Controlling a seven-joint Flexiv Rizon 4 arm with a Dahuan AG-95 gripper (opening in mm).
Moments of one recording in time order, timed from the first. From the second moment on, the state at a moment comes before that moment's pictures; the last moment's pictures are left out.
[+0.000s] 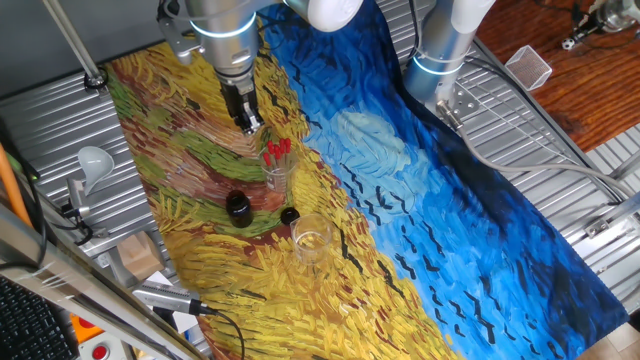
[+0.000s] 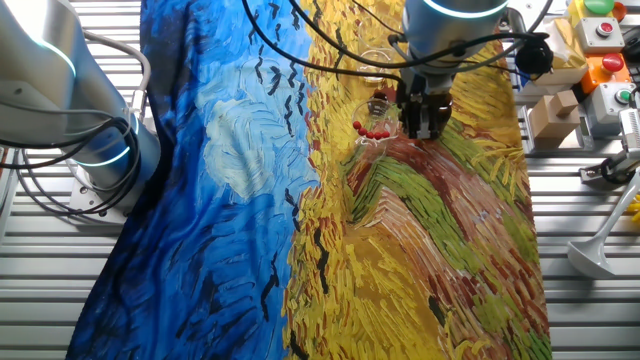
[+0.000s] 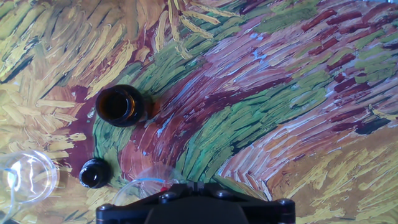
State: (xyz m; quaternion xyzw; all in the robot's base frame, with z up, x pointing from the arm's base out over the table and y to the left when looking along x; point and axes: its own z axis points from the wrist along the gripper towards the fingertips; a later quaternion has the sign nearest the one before) arm 0.499 0.000 0.170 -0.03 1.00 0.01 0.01
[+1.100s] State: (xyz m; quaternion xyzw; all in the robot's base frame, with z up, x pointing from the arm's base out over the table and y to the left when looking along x) arm 0.526 -0.043 0.153 -0.24 0.97 0.01 0.00
